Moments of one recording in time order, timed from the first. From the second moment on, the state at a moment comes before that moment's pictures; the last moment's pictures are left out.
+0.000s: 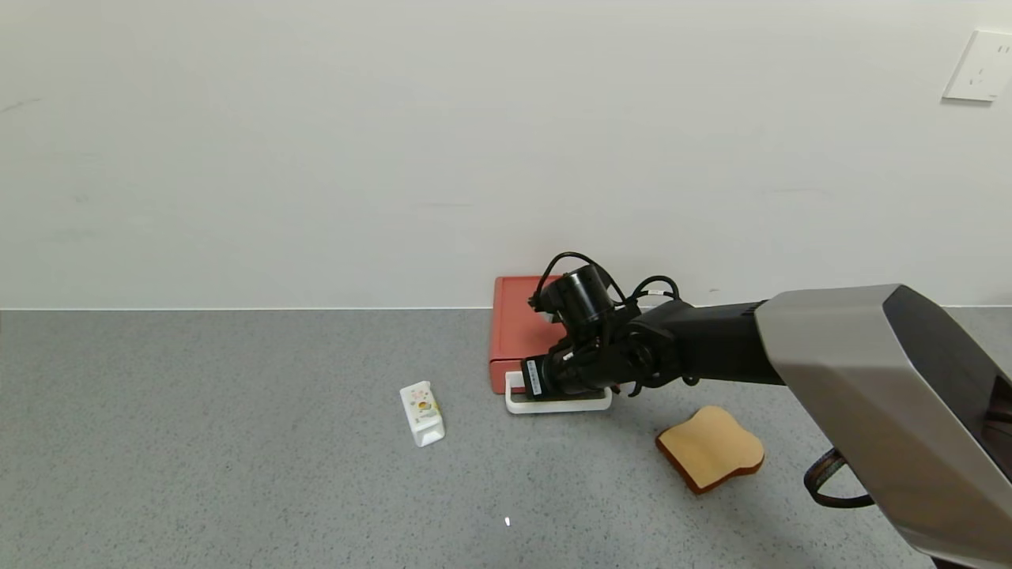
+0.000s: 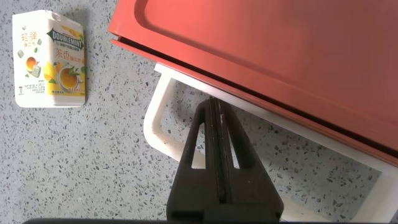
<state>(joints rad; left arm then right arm) 0.00 0.00 0.00 0.00 -0.01 0.01 0.64 2.44 -1.91 0.22 0.04 0.28</state>
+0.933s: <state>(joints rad) 0.00 0.00 0.00 0.00 -0.01 0.01 0.66 2.14 -1.67 0.23 0.06 0.13</state>
